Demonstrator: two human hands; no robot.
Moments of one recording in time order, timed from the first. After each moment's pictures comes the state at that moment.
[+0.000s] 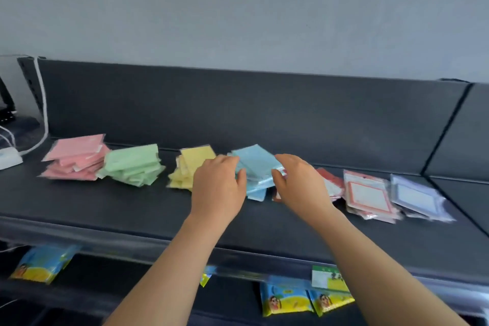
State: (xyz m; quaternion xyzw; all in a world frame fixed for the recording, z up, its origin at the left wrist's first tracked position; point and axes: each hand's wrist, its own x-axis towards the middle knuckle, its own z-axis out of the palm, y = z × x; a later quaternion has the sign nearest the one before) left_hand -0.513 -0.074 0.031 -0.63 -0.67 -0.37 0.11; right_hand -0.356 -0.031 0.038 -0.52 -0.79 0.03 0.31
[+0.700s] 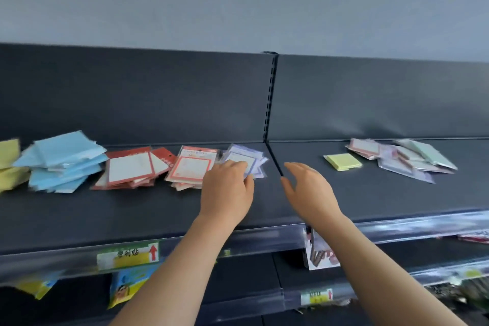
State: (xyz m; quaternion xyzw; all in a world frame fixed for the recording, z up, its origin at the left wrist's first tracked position) left_hand -0.159 -0.047 -0.001 -0.74 -0.59 -0.32 0.01; right_hand 0.007 -0.059 0.004 -0.68 -0.69 0.02 0.25
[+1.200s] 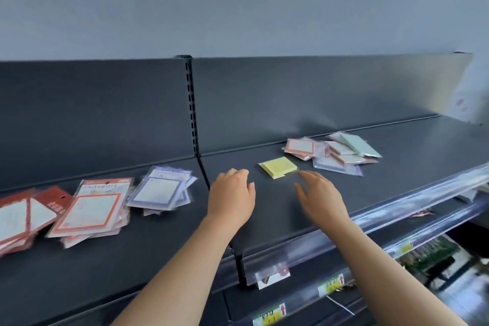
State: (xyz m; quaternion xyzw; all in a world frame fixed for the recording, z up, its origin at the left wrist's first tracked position) left_hand -0.005 0.017 -0.018 -0.81 -0.53 -0.24 -0.09; right_hand 0.170 -0.038 -0.018 -0.78 -0.58 0.02 0.25
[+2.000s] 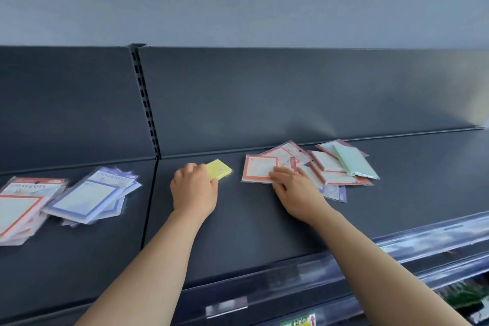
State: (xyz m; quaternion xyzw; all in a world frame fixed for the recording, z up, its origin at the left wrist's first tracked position) left_hand 0.072 0.084 -0.045 -0.69 -0.70 -0.18 -0.02; right_hand 0.291 0.054 -0.046 -0.64 -0.75 0.02 0.18
